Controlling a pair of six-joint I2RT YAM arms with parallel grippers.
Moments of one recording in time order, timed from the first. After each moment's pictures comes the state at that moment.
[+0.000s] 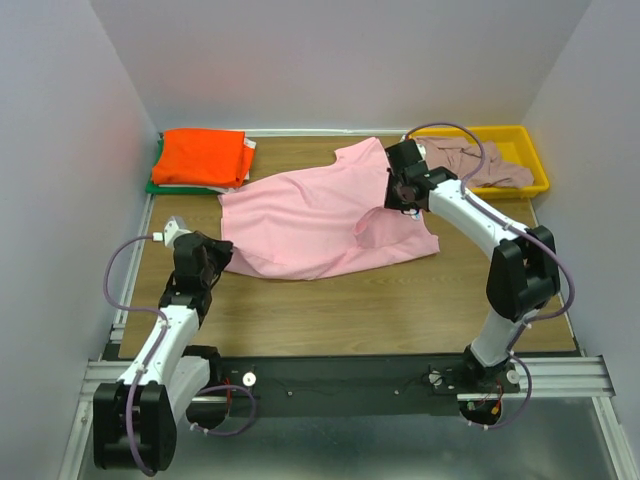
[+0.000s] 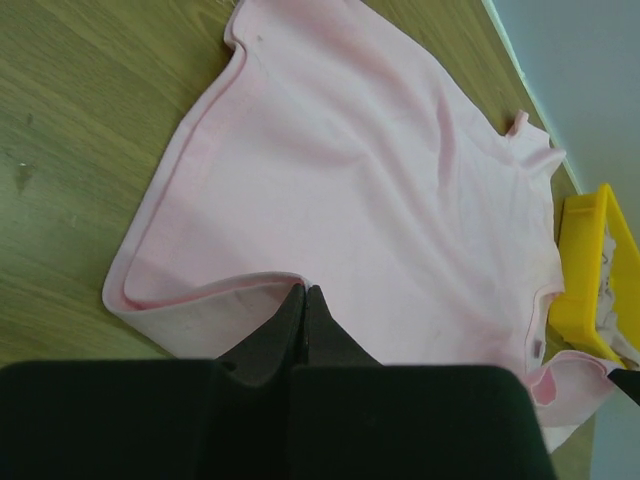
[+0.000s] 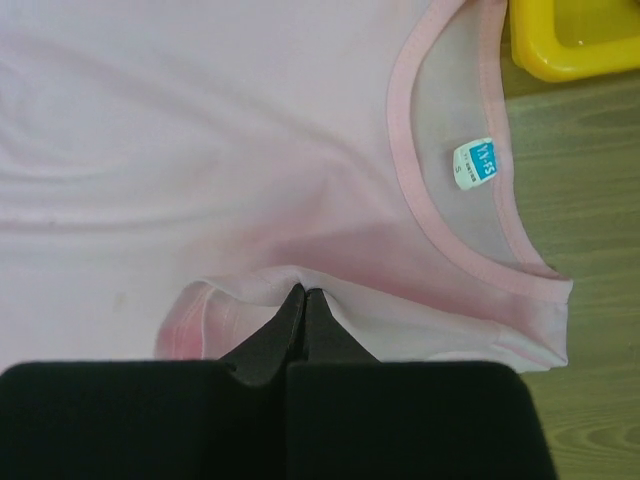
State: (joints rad) left arm -0.06 0.87 0.35 0.08 -0.06 -0.89; right arm 0.45 1.74 1.41 -0.60 0.25 0.49
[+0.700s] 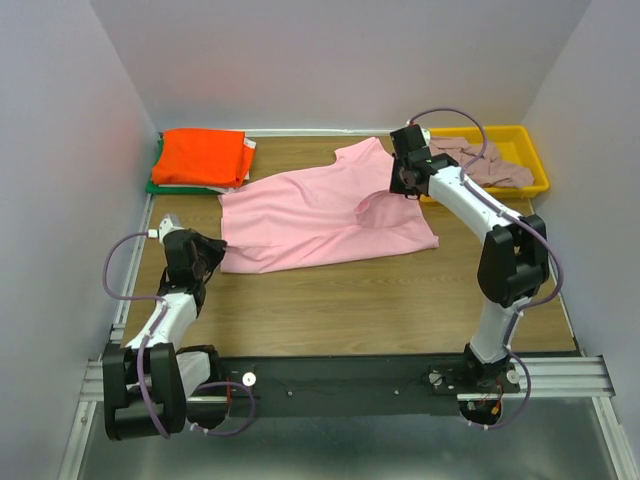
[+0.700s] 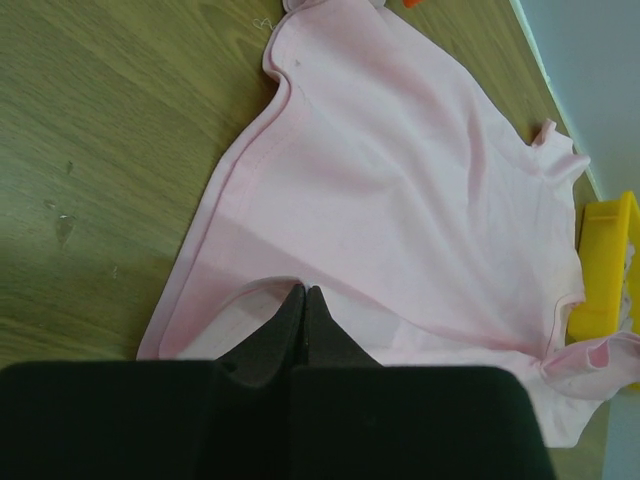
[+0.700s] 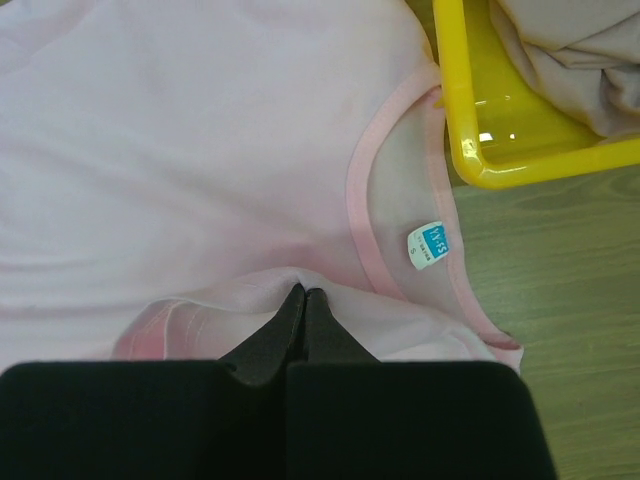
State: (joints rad) left arm 0.11 1.06 0.35 0.24 0.10 -0.82; right arm 0.39 1.86 1.57 -0.59 0.29 0.42
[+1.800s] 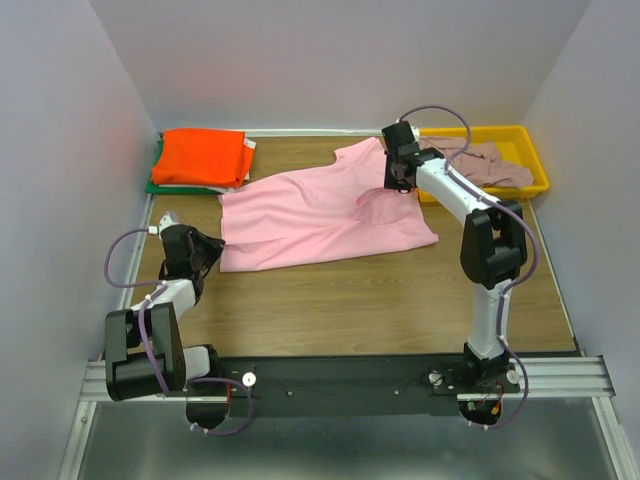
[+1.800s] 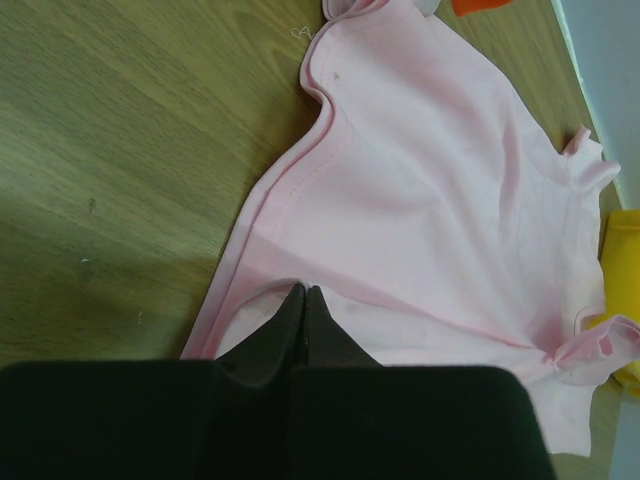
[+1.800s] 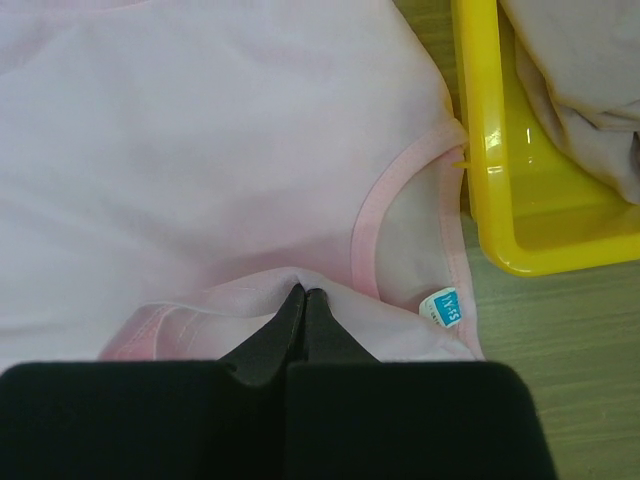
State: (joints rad) left arm 0.17 1.25 0.37 0.36 0.17 -0.80; right arm 0.38 2.05 1.72 -0.59 0.30 0.36
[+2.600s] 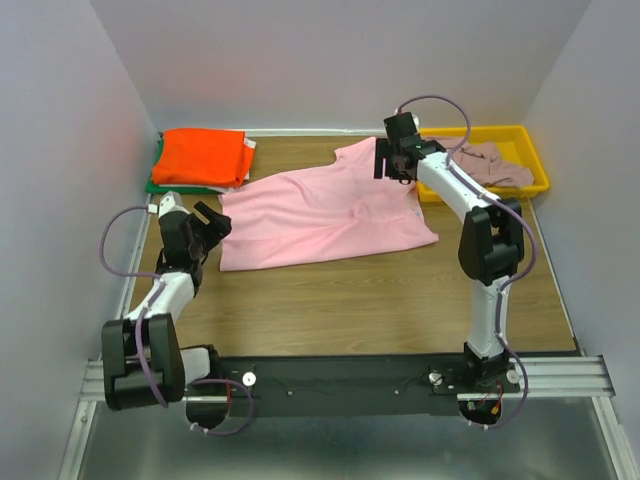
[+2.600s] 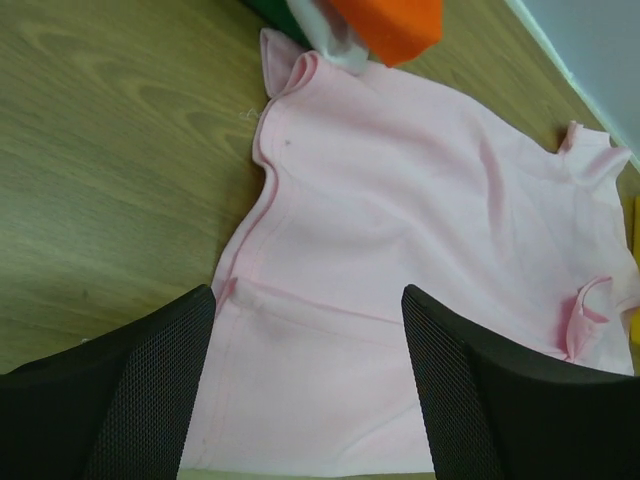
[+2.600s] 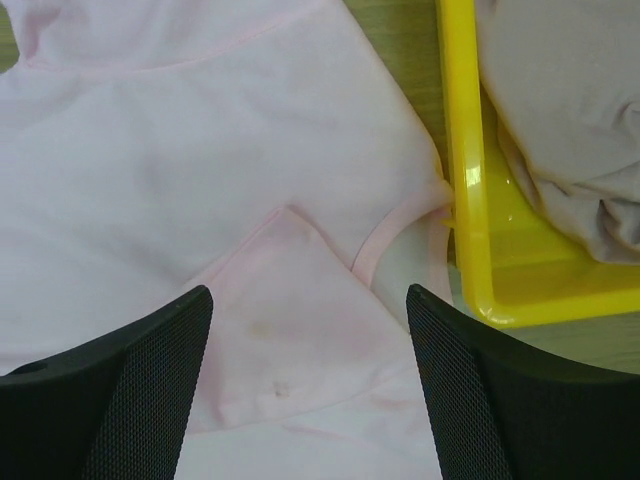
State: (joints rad) left arm 0.16 1.26 0.49 0.32 0.16 -0.64; right arm 0.37 2.12 1.86 -0.59 0.32 0.29
